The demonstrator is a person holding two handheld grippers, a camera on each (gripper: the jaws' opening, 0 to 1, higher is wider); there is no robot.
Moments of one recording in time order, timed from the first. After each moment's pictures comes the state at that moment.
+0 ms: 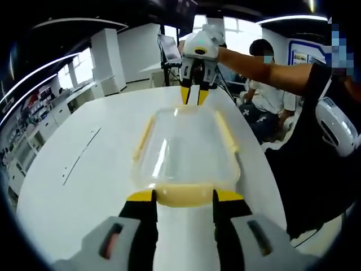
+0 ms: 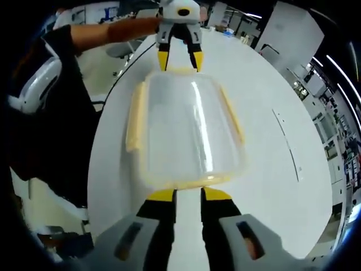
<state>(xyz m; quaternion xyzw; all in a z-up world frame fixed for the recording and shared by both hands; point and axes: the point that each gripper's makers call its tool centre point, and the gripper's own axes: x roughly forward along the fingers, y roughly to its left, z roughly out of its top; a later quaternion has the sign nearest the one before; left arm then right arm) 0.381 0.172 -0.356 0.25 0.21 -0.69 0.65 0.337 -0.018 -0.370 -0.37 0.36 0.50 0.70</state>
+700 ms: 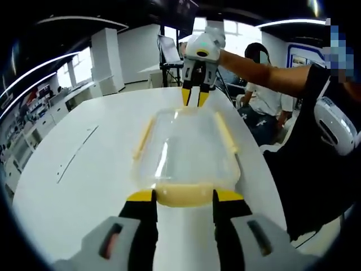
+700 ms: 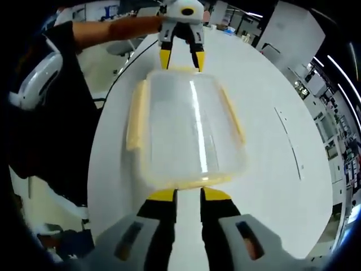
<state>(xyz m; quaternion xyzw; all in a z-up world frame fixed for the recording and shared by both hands) 0.376 0.172 -0.364 0.24 0.21 -0.69 0.65 0.333 -0.018 -0.375 -0.37 0.36 0.50 0.69</state>
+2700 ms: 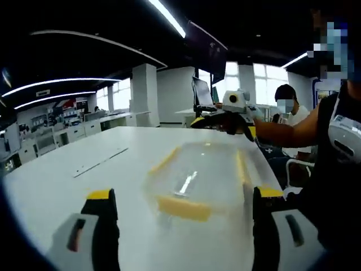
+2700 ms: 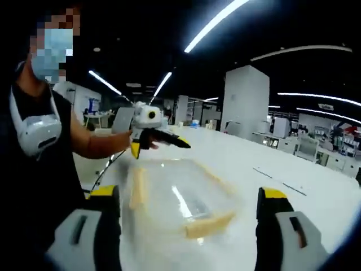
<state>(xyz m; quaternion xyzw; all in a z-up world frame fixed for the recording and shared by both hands) 0.382 0.177 -0.346 0.08 0.07 -0.61 0.79 0.328 0.023 -0.336 -0.09 0.05 0.51 0.85</state>
